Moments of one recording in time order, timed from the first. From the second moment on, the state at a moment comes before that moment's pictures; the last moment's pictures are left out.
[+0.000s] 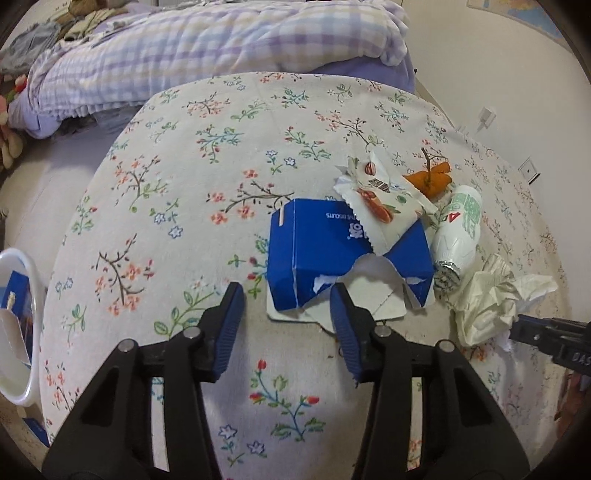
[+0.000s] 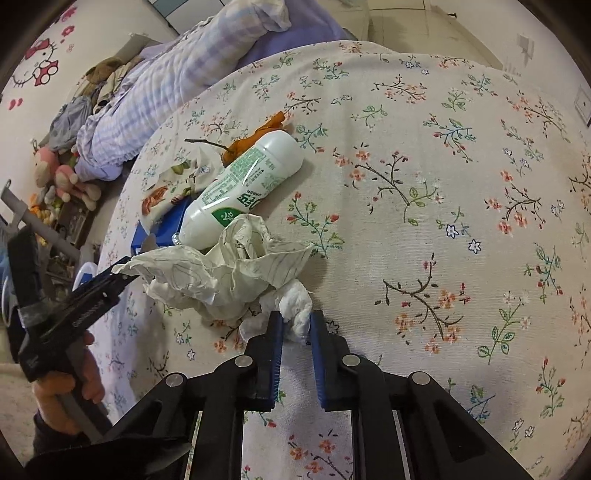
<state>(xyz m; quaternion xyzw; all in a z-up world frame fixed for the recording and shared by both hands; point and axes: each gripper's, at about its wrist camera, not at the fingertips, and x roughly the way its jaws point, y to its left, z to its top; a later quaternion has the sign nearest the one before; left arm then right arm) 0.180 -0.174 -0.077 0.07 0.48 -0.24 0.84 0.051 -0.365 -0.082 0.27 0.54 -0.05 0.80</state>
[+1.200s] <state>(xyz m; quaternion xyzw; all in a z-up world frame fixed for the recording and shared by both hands) 0.148 -0.117 -0.050 0.08 0.48 -0.20 0.85 0.024 -0.365 -0.058 0.25 0.52 -0.09 0.81</state>
